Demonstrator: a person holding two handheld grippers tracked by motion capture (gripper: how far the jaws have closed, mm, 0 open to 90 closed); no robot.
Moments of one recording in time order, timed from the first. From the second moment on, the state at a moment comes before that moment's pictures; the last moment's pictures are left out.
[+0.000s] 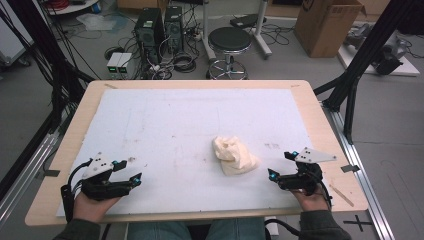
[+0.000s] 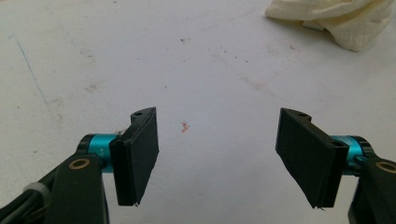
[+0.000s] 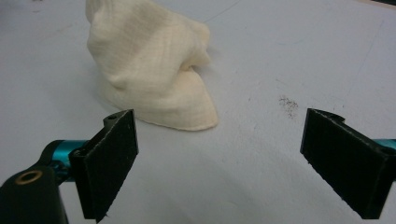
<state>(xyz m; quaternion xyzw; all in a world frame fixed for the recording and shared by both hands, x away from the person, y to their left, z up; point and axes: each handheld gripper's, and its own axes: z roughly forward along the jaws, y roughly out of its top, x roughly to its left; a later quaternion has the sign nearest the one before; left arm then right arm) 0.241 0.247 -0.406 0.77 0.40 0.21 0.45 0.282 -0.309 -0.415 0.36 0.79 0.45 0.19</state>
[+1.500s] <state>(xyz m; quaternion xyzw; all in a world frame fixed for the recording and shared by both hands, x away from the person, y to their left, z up) 0.238 0.249 -0.405 0.76 0.40 0.21 0.46 0.286 -0.303 -0.407 0.35 0.79 0.46 0.19</state>
